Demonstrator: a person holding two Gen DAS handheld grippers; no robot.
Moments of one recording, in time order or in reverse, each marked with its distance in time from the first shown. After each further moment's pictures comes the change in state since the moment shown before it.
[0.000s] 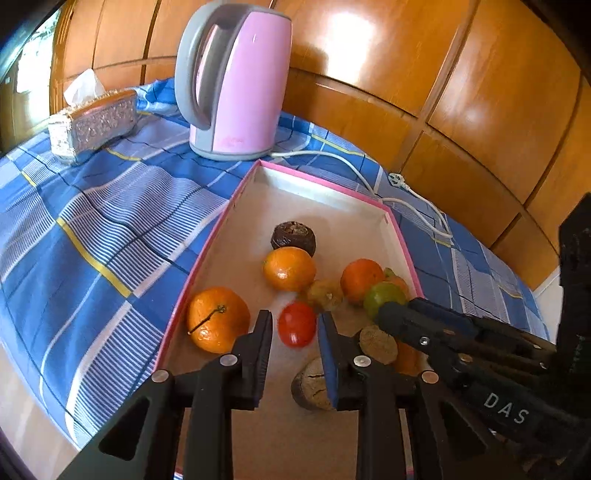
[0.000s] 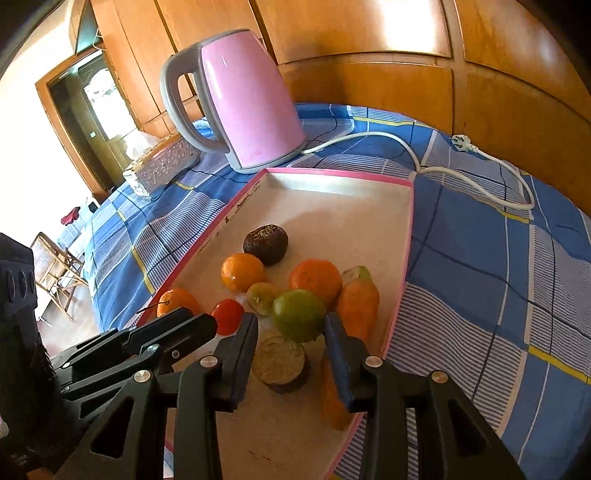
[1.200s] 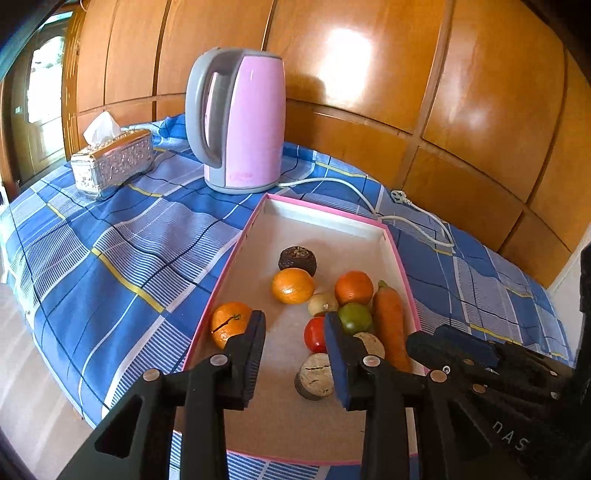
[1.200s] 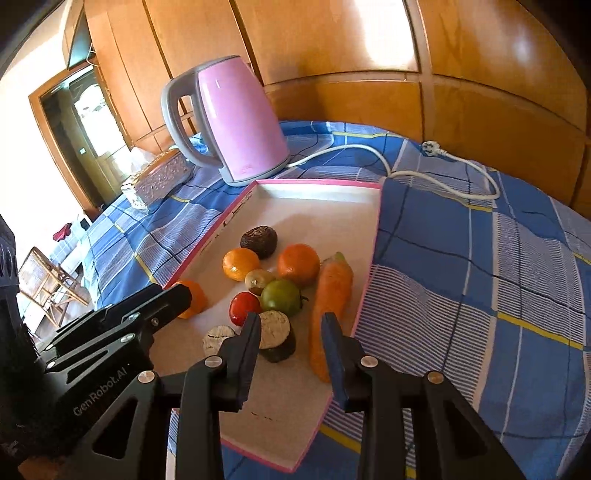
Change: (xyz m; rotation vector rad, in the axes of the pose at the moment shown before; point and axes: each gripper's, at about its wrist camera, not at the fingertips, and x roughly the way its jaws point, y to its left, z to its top) left arm -0.039 -0.018 -0.004 0.059 -0.094 0.084; right arm -0.039 0.002 -0.022 0.038 -0.063 -0.052
